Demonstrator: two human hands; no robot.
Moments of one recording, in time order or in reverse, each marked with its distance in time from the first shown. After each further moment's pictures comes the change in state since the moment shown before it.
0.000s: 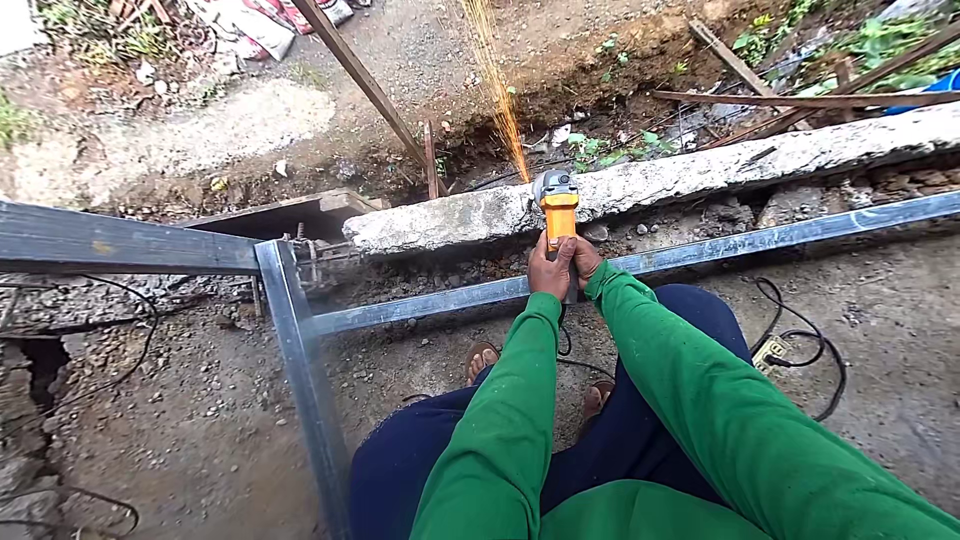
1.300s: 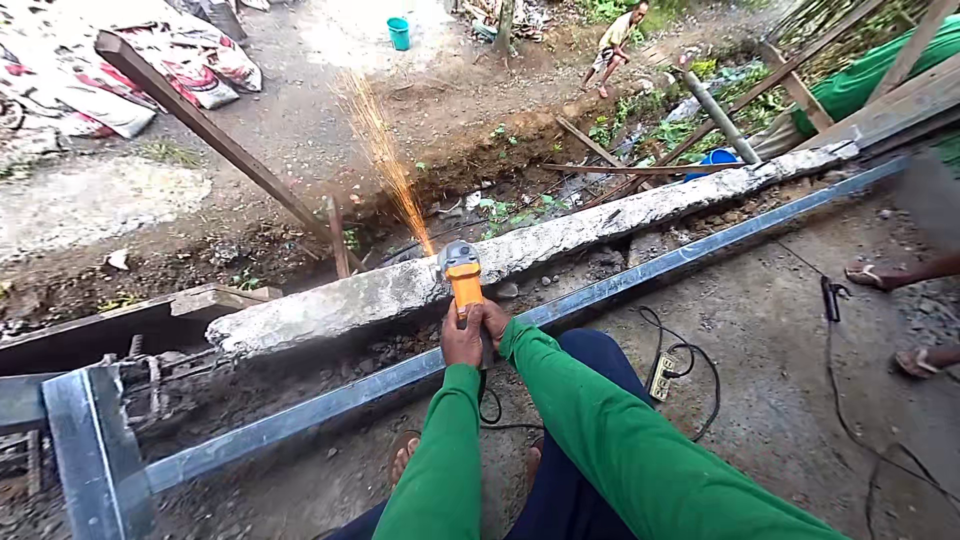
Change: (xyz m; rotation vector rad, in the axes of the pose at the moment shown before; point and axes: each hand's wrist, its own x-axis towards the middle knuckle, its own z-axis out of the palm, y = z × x) left_hand -0.002 0.005 0.004 0.033 0.033 0.004; right_hand -0.010 -0.013 0.007 -0.012 0.050 0.070
